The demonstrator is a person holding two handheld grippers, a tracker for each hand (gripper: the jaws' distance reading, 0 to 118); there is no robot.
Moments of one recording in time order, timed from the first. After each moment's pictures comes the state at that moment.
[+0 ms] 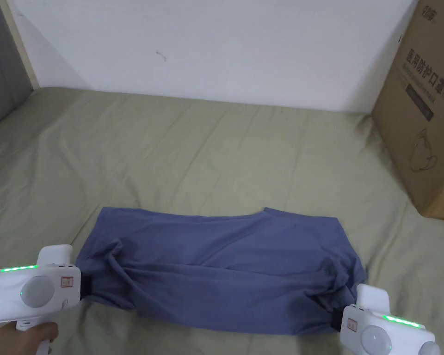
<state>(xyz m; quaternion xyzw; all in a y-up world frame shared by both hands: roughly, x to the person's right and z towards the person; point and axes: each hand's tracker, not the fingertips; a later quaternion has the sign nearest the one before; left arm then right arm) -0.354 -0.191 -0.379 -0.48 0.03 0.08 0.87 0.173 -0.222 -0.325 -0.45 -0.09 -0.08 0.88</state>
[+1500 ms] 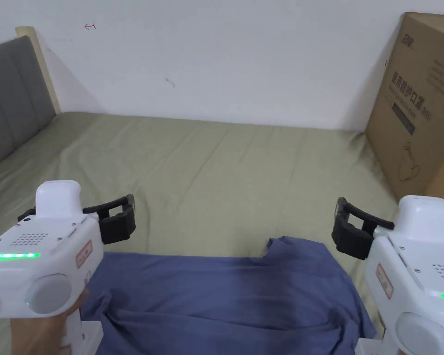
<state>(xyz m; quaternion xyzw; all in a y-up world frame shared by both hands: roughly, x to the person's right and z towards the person) -0.268 -0.014 -0.263 -0.12 0.02 0.03 0.99 0.131 0.002 -0.216 -0.07 -0.05 0.00 1.00</state>
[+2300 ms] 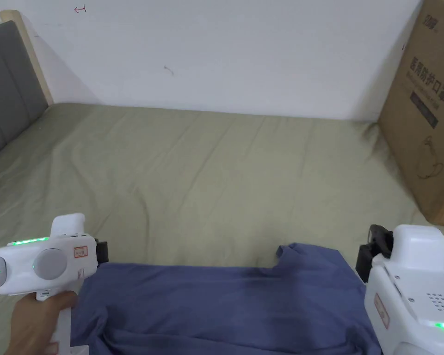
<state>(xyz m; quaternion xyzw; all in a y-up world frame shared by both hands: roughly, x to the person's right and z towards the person) -0.343 -0.131 -0.416 -0.42 0.02 0.10 0.90 0.129 -0.050 -0.284 -0.16 -0.07 0.01 0.98</state>
